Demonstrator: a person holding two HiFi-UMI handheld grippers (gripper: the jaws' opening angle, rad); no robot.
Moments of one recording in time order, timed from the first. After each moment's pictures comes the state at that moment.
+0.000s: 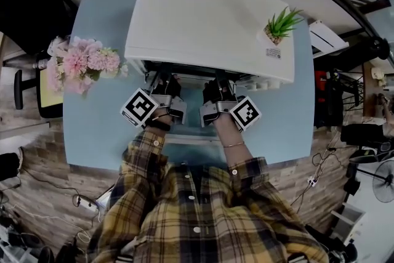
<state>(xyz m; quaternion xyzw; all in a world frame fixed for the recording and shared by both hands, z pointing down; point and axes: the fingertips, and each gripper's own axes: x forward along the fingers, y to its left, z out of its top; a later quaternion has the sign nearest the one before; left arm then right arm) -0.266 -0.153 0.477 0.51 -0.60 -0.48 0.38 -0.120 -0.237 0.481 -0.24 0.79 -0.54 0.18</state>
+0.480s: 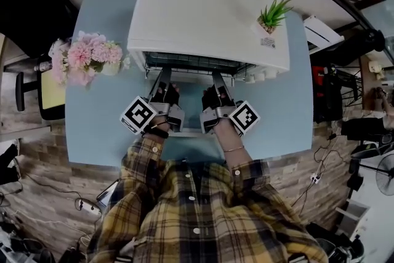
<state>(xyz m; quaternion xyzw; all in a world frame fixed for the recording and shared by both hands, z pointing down) -0.242 -0.115 0.474 0.51 -0.57 -0.50 0.40 -0.099 -0.197 0.481 -0.24 0.78 -0.56 0.17</state>
